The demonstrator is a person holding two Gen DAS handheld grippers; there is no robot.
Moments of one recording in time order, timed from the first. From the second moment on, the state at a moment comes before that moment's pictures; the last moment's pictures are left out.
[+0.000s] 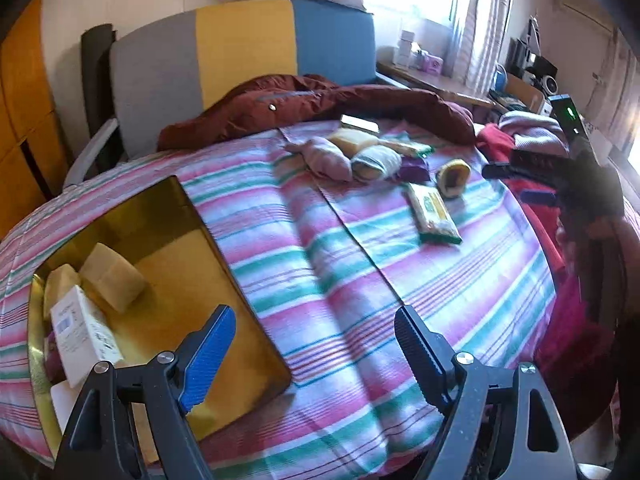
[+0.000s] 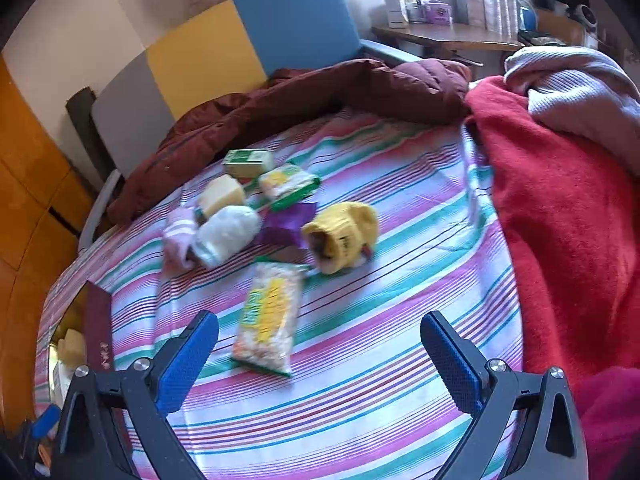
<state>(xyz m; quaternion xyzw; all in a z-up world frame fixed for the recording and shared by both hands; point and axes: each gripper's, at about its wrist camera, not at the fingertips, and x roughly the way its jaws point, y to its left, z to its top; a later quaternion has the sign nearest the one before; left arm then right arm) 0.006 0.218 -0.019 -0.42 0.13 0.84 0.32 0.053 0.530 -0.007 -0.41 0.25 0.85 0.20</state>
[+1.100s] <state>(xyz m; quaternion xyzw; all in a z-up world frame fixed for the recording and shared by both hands) -0.024 0.339 -0.056 -0.45 0.17 0.80 0.36 -0.001 0.602 -0.048 -0.39 0.33 0.84 0.17</state>
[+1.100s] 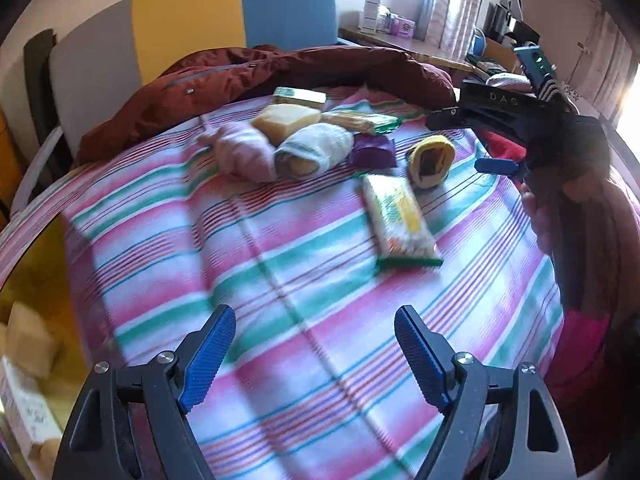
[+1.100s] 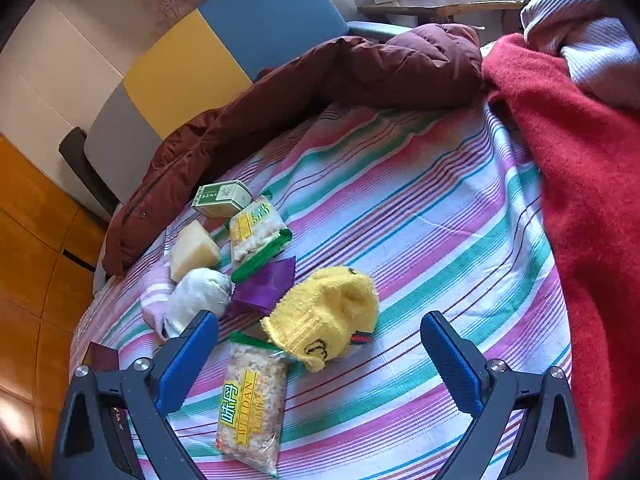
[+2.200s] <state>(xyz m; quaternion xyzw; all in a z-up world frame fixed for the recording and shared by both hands) -0.053 0.451 -0.107 -0.46 0.19 0.78 0.38 -0.017 0.591 -0.049 -0.41 0.27 0.86 0.15</state>
